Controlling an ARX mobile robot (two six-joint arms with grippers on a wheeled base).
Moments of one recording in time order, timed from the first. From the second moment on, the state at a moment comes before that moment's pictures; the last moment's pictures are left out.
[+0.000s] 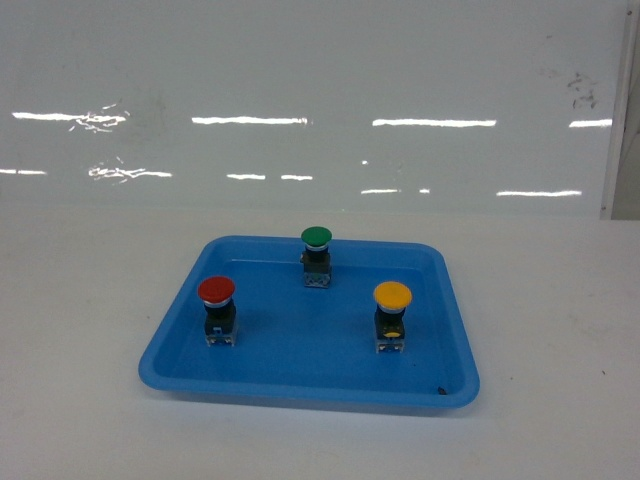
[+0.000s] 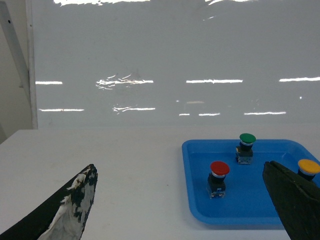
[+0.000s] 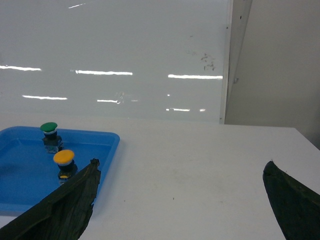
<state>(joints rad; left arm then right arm) 0.00 0.01 0.01 0.00 0.00 0.00 0.00 0.00 0.01 0.00 0.00 -0.01</state>
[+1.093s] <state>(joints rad) -0.10 0.29 0.07 0.26 -0.10 0.03 -0.27 0.17 0.05 0.17 -0.24 0.01</state>
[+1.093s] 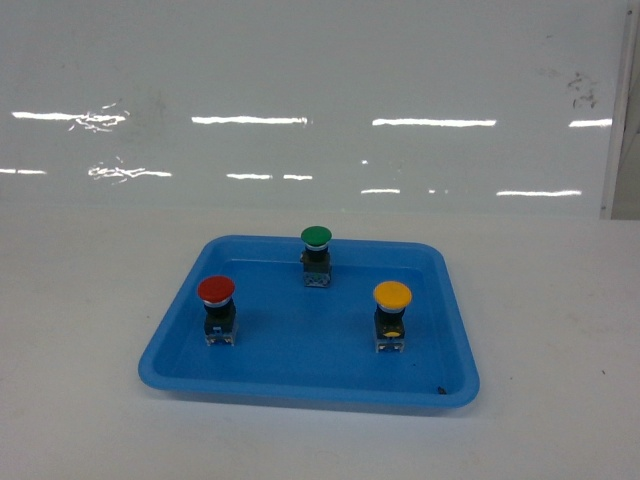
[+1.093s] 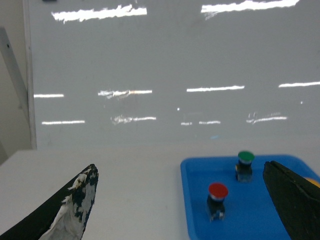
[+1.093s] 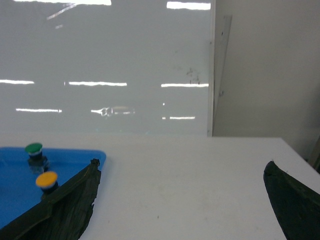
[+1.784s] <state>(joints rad) -0.13 0.81 0.31 0.57 -0.08 0.14 -0.42 0.53 0.32 0.38 -0.59 0.15</state>
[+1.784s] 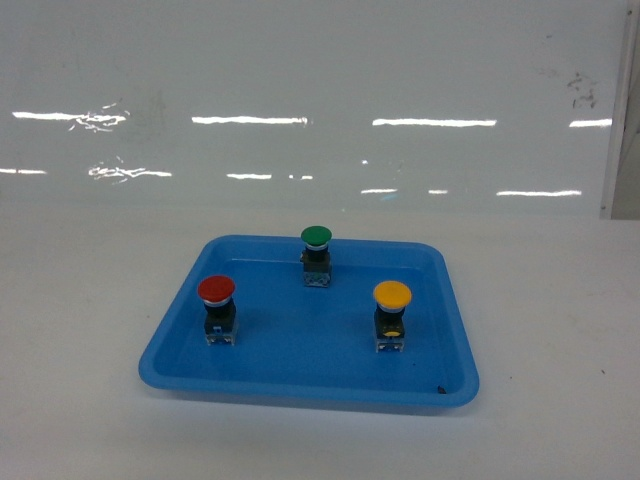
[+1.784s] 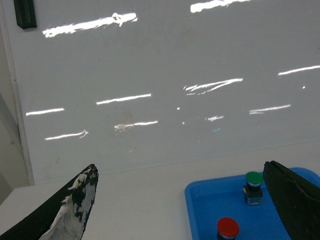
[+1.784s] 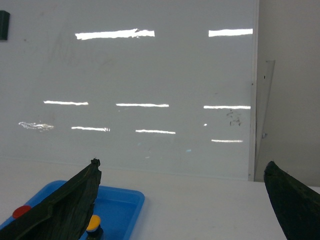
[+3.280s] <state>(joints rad) -0.15 1.01 0.39 0.60 -0.11 0.17 0.10 1.31 0.42 0.72 -0.32 -0.12</state>
